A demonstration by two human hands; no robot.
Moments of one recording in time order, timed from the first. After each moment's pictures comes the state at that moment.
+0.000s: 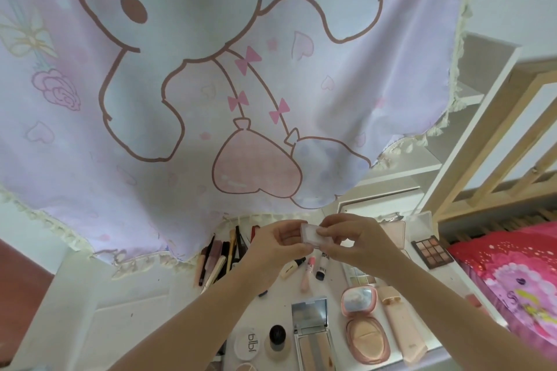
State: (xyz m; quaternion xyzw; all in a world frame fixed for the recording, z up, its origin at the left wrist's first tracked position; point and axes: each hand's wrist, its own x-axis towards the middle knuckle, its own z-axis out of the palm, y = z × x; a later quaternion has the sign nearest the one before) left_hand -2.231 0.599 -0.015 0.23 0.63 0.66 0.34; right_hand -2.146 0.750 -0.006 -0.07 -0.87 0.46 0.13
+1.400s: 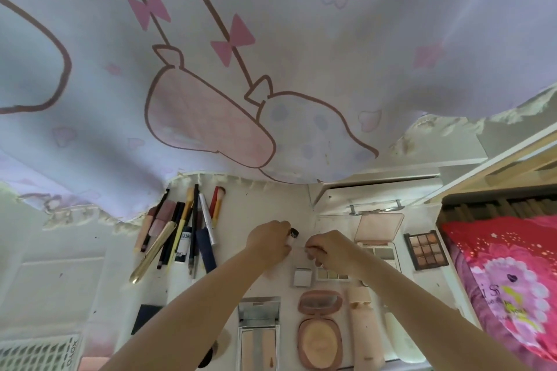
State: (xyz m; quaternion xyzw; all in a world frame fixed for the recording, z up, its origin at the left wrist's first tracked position) left_hand -2.277 0.721 -0.156 0.30 0.89 0.06 0.34; right_hand -2.201 0.854 -0.148 -0.09 -0.90 0.32 -0.29
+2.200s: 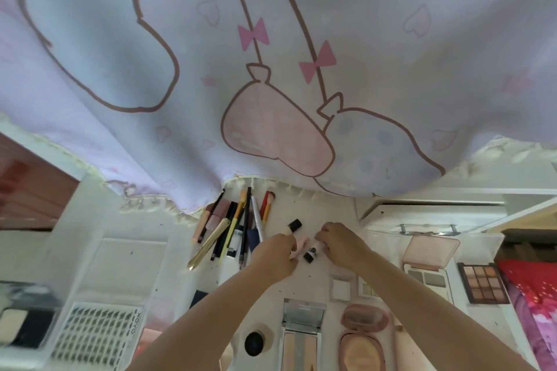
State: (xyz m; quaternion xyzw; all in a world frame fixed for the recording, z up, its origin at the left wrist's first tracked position) left_hand -2.278 0.646 -0.140 0.23 0.91 0.11 0.32; right_hand -2.254 0.811 -0.179 0.06 -0.96 0.12 -0.23
